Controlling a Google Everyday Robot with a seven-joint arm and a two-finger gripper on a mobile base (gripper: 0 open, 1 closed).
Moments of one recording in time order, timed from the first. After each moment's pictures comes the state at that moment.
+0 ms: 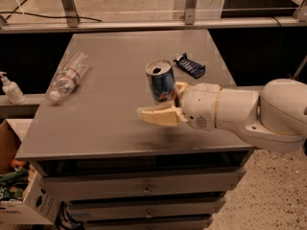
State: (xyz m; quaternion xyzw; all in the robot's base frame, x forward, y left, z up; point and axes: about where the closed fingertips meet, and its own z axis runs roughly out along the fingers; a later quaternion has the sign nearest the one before) arm 0.488 -0.004 0.891 -0.44 0.65 0.31 0.54
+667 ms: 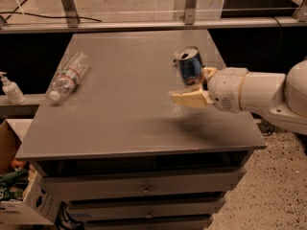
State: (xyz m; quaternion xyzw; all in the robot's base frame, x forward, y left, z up) arm 0.542 -0.084 0.891 -0.42 0.70 0.21 0.54
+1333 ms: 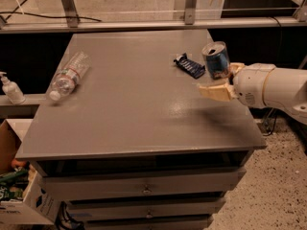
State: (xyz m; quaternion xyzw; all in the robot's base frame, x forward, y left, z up) arm 0.569 -0.160 0.886 -0.39 0.73 0.12 0.55
